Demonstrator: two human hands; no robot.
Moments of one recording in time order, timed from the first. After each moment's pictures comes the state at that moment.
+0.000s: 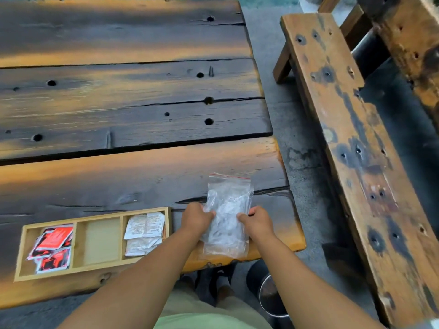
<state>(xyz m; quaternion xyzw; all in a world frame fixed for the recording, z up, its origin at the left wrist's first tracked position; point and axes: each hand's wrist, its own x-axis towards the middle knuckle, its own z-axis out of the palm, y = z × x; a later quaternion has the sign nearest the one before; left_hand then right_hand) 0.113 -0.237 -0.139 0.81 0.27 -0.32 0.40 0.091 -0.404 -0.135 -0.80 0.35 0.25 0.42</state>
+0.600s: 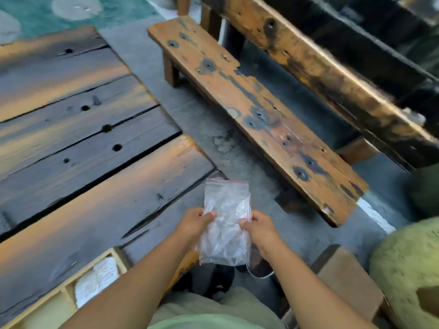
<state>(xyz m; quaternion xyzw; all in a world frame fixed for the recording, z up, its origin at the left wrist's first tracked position) 0.085 -0.324 -0.087 0.69 0.05 -0.51 0.51 -0.035 -0.470 -0.081 -0.60 0.53 0.05 0.60</state>
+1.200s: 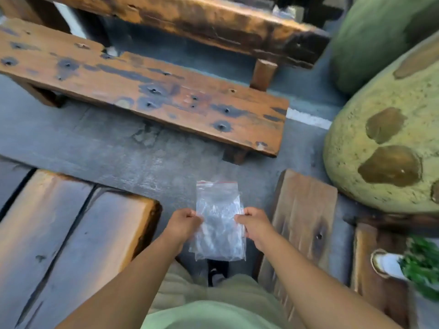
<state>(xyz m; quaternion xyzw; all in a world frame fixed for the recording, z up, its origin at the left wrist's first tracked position) -0.057 -0.493 -0.128 0.76 -0.15 -0.57 0.28 -0.248 -0.579 -0.141 -0.39 0.66 -0.03 0.64</state>
